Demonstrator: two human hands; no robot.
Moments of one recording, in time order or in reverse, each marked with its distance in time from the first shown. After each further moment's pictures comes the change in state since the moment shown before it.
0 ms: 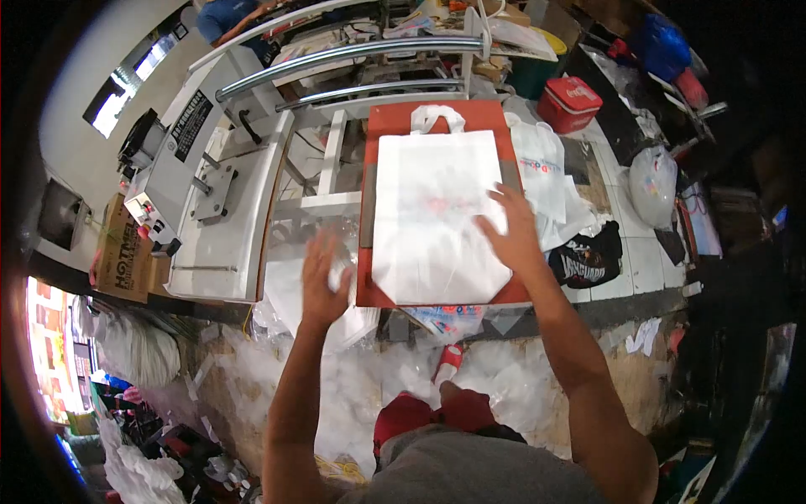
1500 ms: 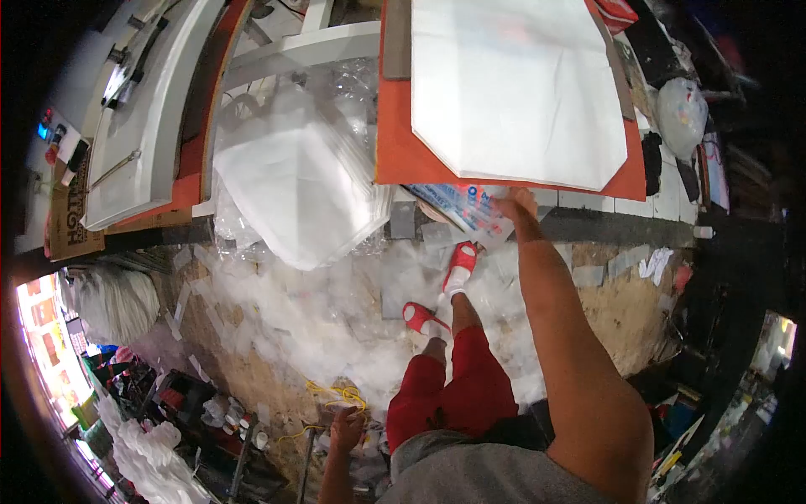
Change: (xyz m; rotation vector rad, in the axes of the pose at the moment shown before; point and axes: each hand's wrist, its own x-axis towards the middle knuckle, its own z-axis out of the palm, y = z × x) left_hand -0.626 -0.010 -0.045 -0.246 -0.774 -1.169; right_hand -0.254 0.115 0.257 -0.621 -0.803 0.915
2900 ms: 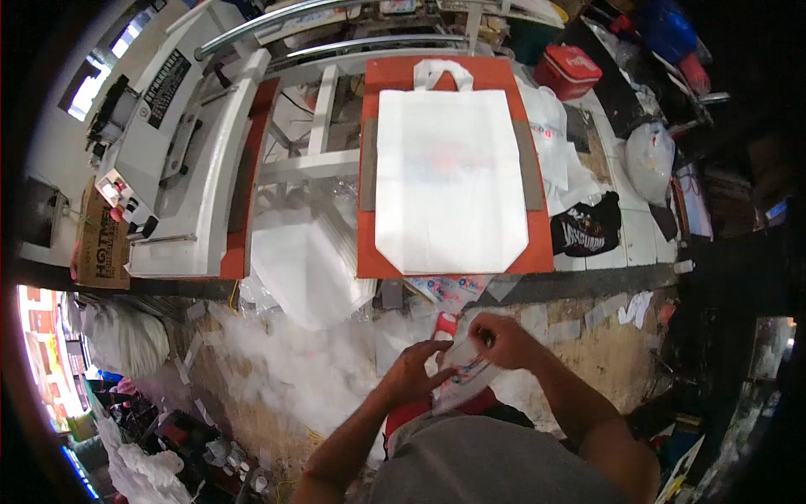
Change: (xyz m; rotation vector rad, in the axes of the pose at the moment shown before) left_hand 0.040 0.485 -0.056 0.025 -0.299 0.896; right_hand -0.240 0.072 -0.245 0.752 -0.335 -0.835
